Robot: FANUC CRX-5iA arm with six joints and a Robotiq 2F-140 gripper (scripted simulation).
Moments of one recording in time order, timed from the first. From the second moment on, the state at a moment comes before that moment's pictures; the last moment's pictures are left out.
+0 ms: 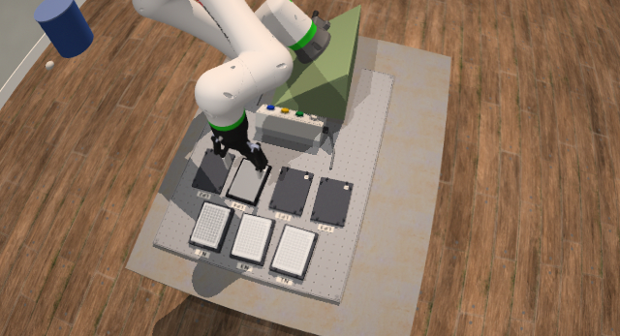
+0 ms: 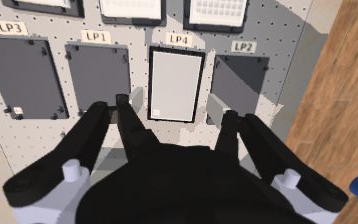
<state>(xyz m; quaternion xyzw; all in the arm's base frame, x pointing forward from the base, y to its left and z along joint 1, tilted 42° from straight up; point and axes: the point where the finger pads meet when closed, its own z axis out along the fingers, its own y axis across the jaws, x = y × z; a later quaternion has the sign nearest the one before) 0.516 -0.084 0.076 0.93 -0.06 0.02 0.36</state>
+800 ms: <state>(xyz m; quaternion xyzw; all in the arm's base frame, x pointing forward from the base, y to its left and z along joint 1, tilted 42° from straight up) 0.515 -0.098 0.060 0.93 -0.06 0.02 0.36</state>
